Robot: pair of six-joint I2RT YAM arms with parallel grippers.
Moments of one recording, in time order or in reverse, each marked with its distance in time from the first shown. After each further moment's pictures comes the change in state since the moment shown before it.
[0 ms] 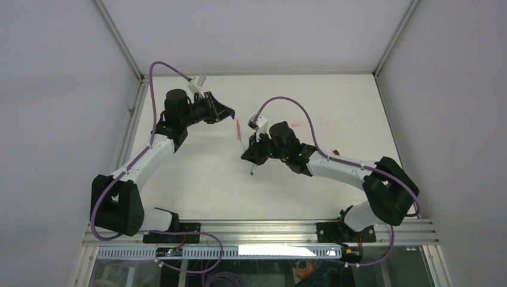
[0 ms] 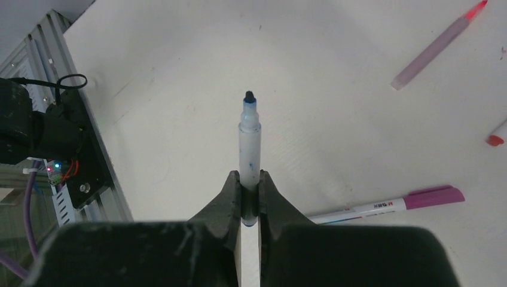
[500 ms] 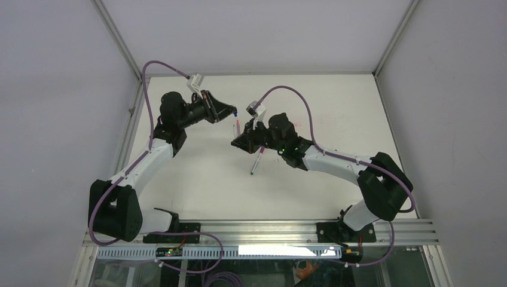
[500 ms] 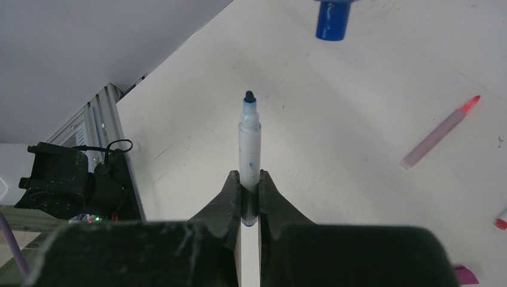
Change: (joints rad) left arm 0.000 -0.047 -0.067 0.214 0.105 -0.032; right arm -0.012 0.056 0.087 0.199 -0.019 0.110
